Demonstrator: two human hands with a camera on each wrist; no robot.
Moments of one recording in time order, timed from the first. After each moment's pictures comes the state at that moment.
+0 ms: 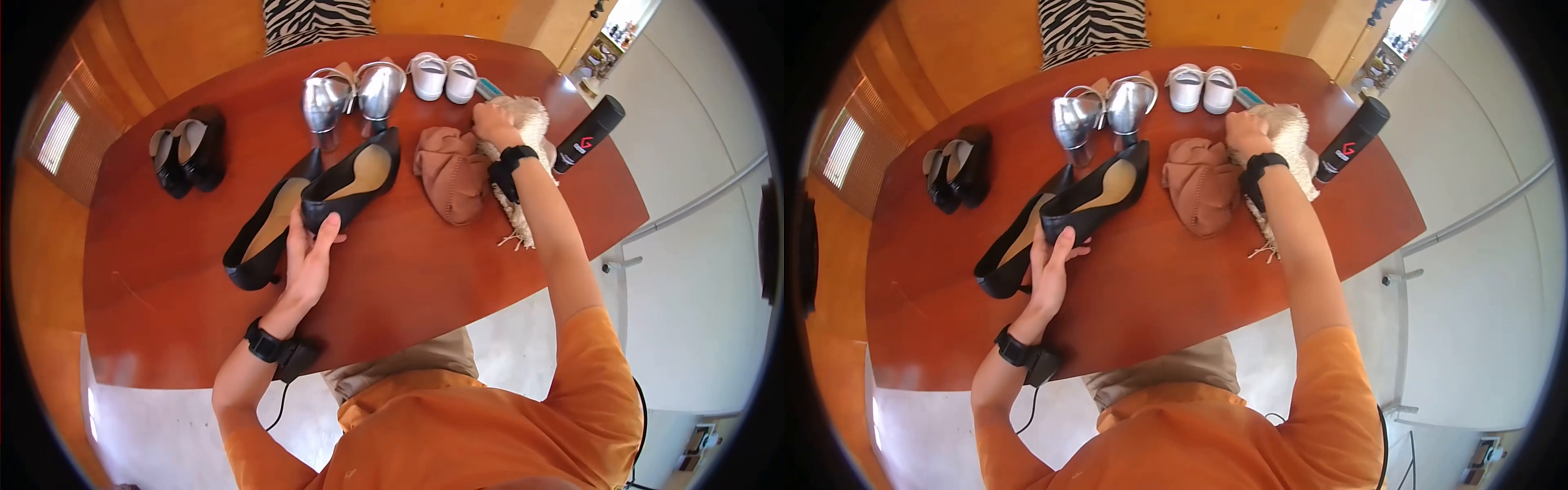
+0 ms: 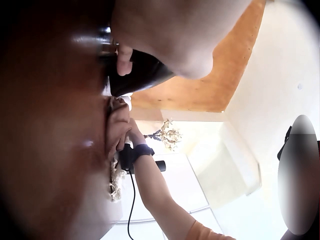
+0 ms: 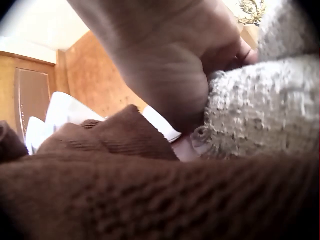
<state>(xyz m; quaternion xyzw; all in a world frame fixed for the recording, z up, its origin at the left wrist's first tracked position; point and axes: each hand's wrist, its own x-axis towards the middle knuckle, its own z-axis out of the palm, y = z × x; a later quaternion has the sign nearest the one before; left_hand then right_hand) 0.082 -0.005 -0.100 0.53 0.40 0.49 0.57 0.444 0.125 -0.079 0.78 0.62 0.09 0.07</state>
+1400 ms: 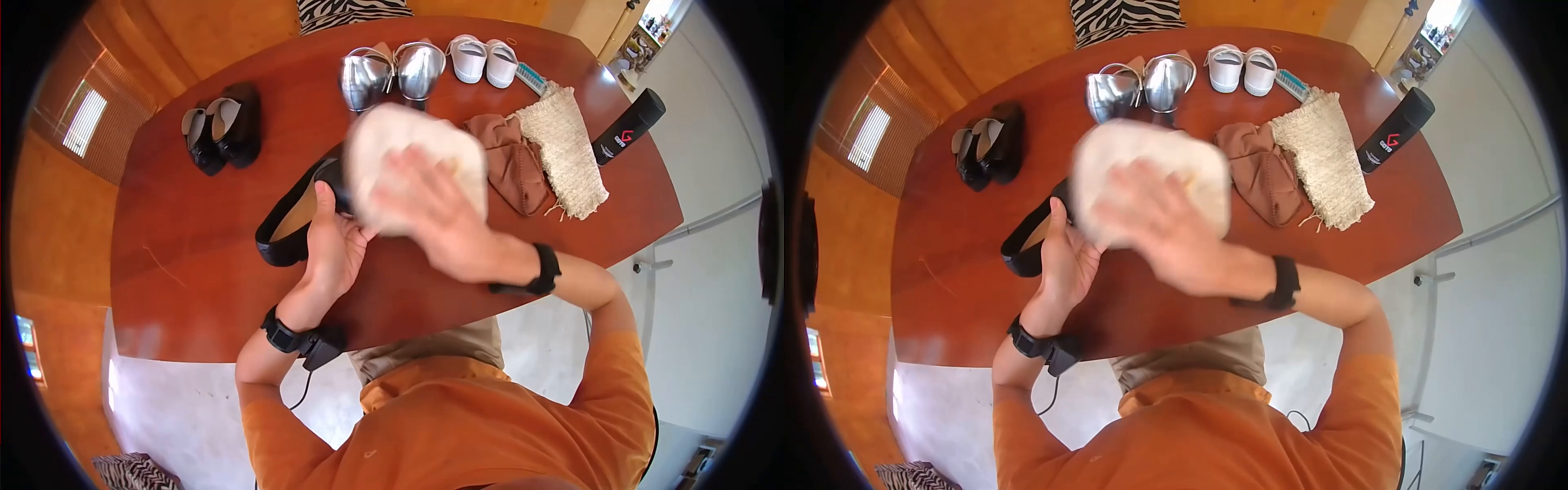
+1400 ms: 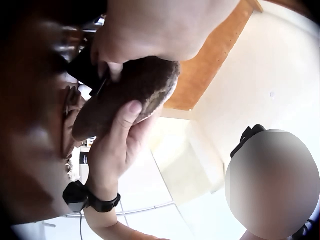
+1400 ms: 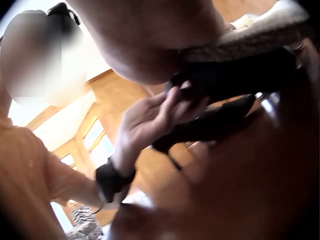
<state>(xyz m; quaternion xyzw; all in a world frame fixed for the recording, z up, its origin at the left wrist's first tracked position) 0.083 -0.018 -0.055 0.30 0.32 0.49 0.76 0.258 -0.033 -0.066 0.39 0.87 0.01 -0.31</state>
